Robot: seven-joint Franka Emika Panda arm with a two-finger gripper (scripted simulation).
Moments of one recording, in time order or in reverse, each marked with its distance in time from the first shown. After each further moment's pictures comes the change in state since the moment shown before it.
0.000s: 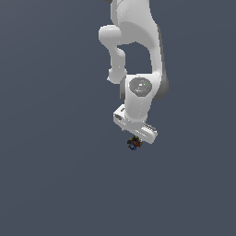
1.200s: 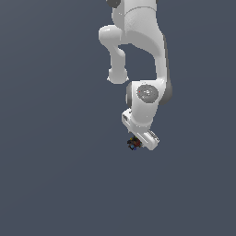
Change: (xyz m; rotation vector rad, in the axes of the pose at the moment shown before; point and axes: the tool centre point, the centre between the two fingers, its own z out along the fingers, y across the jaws) arm -0.011 -0.020 0.027 -0.001 0.016 0.290
